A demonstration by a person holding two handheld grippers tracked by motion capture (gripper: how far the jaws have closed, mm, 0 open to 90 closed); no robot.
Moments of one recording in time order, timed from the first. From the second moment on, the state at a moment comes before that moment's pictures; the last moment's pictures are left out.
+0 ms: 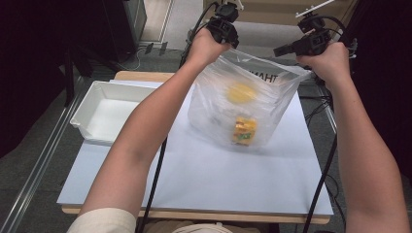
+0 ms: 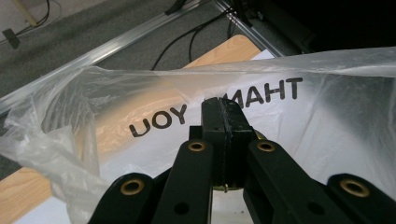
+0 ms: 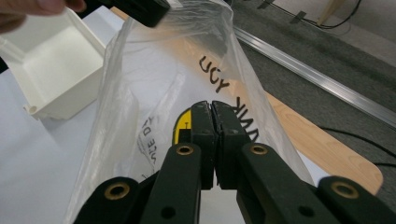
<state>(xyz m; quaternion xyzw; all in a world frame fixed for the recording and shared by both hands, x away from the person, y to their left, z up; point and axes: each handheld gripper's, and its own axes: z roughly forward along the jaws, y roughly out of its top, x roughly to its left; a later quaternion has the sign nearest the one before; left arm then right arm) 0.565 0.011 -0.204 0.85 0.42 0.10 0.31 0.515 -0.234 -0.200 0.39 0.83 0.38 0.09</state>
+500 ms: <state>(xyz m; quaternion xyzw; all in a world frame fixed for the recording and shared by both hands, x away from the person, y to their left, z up) 0.583 -0.007 -0.233 0.85 0.43 0.09 0.30 0.534 -0.190 -0.224 0.39 0.86 0.33 0.06</state>
